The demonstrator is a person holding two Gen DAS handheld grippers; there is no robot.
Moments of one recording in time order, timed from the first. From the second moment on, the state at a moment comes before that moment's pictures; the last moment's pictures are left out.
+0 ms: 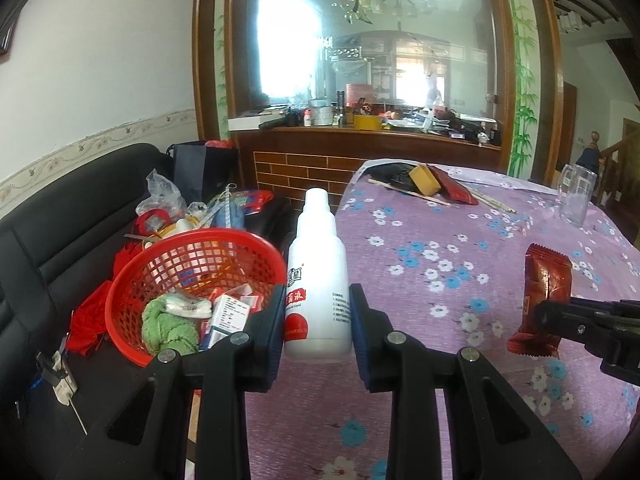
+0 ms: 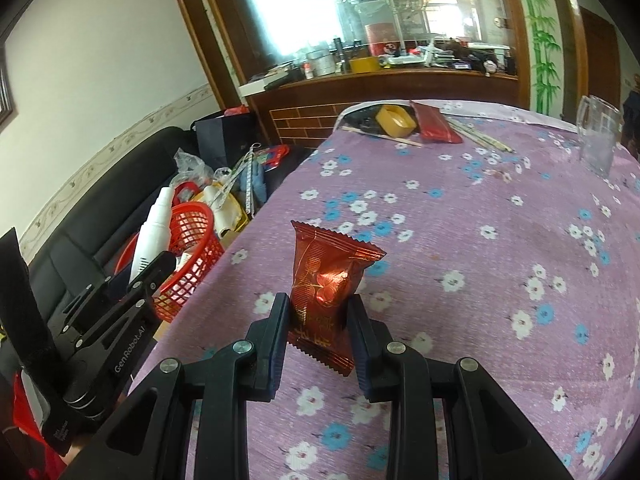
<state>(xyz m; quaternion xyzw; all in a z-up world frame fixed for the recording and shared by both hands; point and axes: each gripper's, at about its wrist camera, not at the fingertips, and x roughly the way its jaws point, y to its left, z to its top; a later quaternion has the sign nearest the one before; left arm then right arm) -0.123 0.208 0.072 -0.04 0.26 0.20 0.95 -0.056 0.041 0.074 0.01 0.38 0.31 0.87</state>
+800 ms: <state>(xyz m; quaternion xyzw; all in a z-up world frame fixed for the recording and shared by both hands) -0.143 0.310 0.069 -0.10 0.27 0.26 0.92 -0.040 0.148 0.089 -0.03 0.40 0.40 0.83</state>
